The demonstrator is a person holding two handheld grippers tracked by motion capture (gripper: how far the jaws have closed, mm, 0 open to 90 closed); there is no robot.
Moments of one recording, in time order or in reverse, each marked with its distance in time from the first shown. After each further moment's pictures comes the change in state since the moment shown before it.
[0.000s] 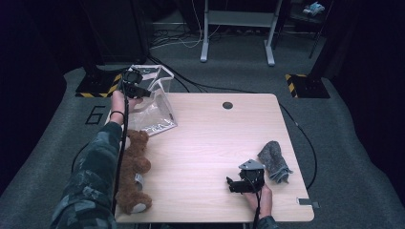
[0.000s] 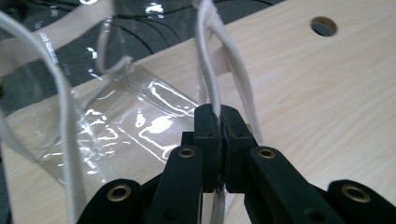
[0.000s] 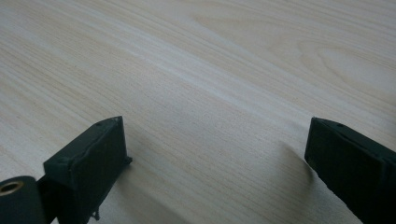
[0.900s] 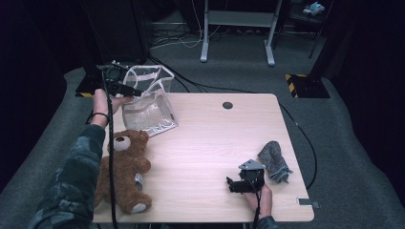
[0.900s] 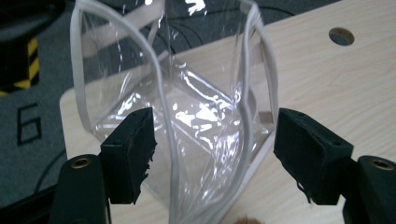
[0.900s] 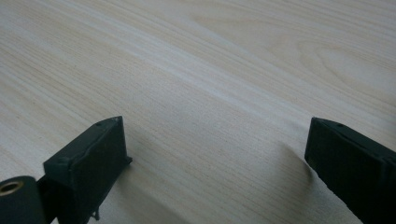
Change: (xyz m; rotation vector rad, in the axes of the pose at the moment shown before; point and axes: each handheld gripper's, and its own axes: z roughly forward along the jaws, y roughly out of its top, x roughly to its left) left arm 0.019 -0.014 -0.055 -0.017 0.090 -0.102; right arm 0.000 0.000 0.000 0.001 -0.003 0.002
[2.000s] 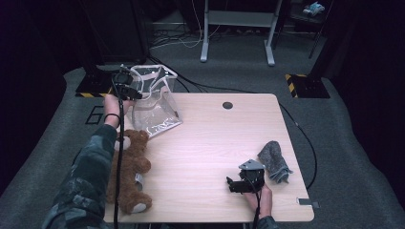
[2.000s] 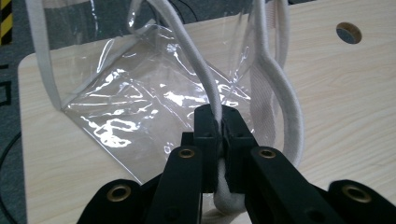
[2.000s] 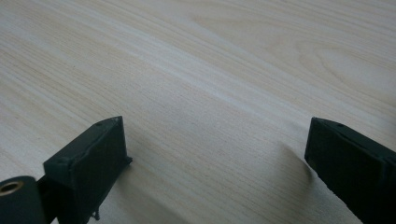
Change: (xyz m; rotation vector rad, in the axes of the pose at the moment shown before) left arm -0.011 -0.001 0.039 0.071 -0.032 -0.122; right arm 0.000 0.000 0.000 -0.002 -0.003 -0.002
